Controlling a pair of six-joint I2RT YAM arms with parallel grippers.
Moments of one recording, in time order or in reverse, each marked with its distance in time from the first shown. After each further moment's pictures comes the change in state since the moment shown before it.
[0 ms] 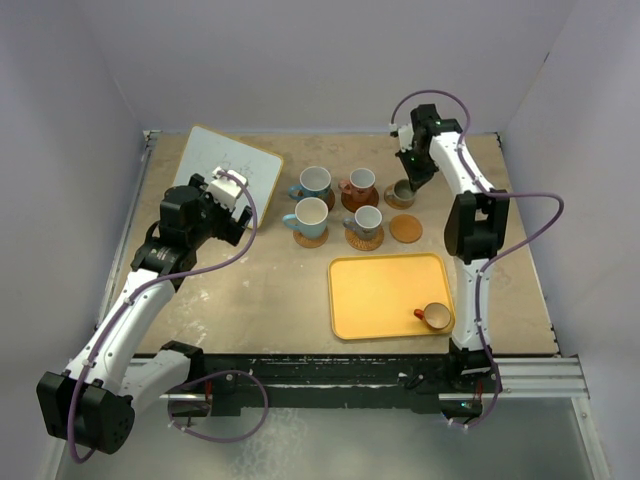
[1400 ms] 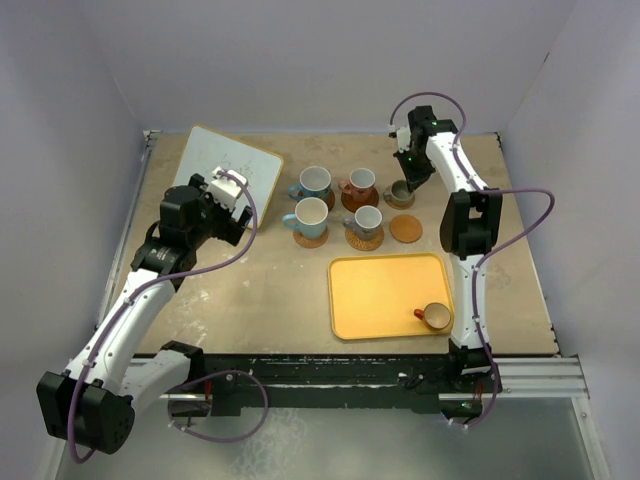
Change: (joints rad) left arm 0.000 0.000 0.000 0.000 0.000 0.000; right arm 0.000 0.100 0.101 -0.018 -0.007 0.033
